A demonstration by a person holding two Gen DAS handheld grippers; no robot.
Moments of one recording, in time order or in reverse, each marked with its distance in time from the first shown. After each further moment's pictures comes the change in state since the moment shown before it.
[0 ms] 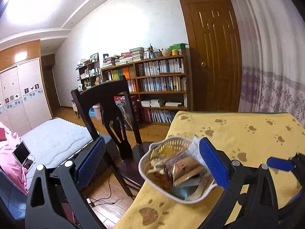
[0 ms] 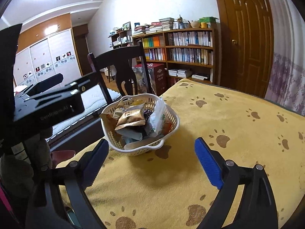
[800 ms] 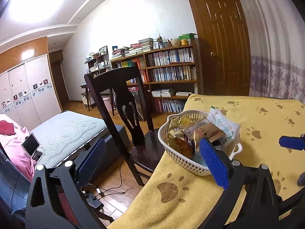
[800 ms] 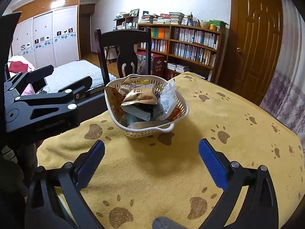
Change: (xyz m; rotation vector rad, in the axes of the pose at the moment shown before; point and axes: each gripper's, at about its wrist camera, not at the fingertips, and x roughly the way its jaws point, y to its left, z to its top) left arm -0.002 0.018 -0.045 0.017 0.051 0.079; right arm 0.014 0.043 -0.025 -0.170 0.070 -0.096
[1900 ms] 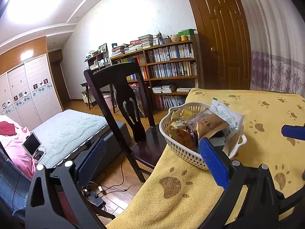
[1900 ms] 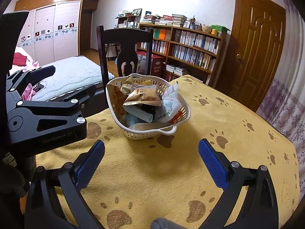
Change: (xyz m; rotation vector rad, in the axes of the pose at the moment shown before) left arm 0.005 -0.001 -0.009 0.015 0.020 0.005; right arm 0.003 0.012 0.002 -0.054 -0.005 -0.035
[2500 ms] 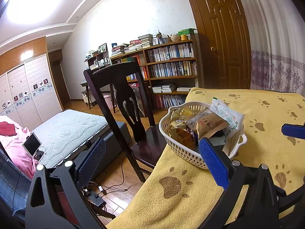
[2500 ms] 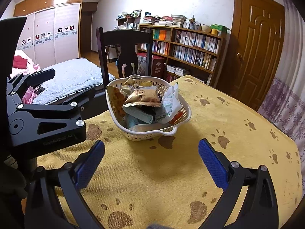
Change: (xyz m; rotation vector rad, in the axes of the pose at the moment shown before) left arm 0.000 0.000 0.000 0.001 0.000 0.000; right arm 0.000 -0.003 0.000 0.018 -0.012 0.009
